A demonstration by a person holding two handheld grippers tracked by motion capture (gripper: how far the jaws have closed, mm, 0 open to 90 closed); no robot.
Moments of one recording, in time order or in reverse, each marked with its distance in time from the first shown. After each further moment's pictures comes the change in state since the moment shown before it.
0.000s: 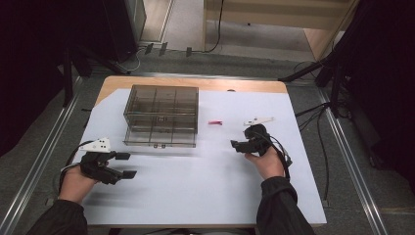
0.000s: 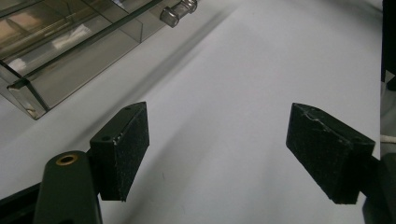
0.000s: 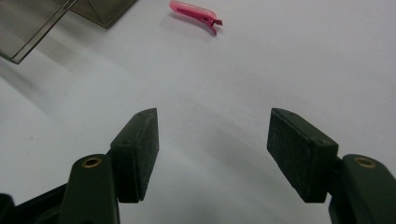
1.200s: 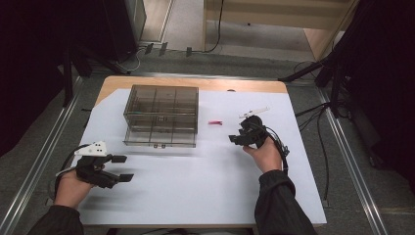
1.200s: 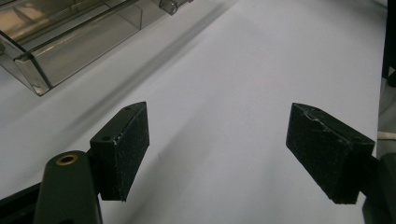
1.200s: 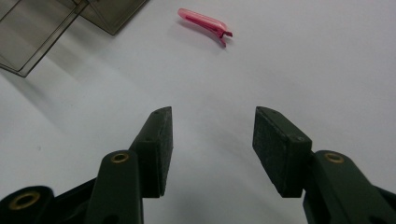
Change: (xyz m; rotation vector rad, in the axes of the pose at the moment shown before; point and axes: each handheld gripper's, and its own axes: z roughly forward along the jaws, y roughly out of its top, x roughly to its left) left arm -0.009 -0.009 -0.009 0.004 0.029 -0.009; right arm -0.005 0.026 0.010 0.069 0.053 -0.033
